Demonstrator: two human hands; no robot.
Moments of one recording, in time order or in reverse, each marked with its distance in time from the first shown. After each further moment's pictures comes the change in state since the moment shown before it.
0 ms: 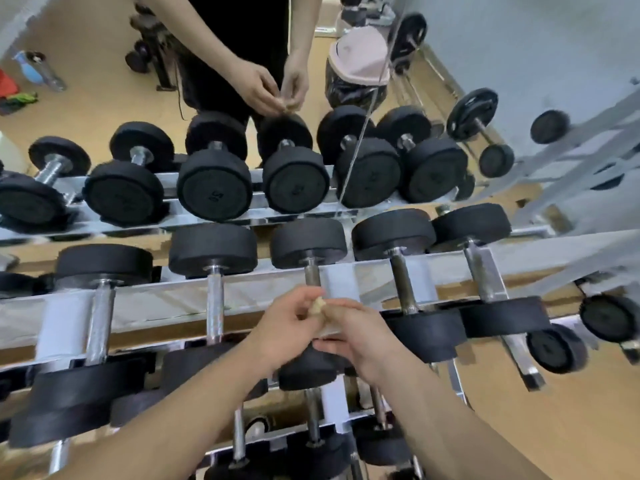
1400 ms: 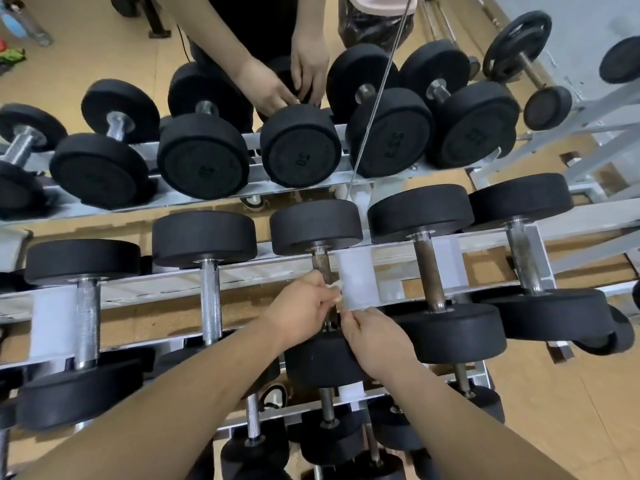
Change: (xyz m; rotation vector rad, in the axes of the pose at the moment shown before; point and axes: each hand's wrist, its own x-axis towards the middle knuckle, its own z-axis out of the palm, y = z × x) left_hand 0.104 -0.072 0.017 0.664 -0.066 0.356; right_hand 0.080 0.023 -0.047 -1.506 0.059 -0.271
